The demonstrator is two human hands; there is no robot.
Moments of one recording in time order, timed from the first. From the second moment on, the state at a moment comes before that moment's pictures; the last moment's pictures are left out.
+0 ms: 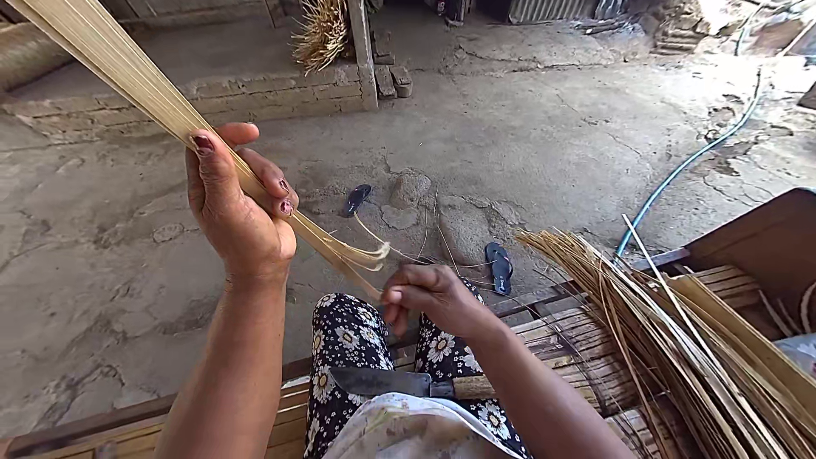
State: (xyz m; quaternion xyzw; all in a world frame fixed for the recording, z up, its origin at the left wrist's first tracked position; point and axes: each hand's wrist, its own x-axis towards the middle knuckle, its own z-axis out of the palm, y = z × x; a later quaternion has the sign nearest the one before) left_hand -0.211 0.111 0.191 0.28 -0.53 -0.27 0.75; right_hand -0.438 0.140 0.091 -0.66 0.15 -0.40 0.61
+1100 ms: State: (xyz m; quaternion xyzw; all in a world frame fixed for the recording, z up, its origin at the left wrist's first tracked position) left_hand -0.191 0.074 0.158 0.35 -0.65 -0.17 0.65; right_hand -0.457 0.089 0.016 -0.75 0.59 0.00 0.28
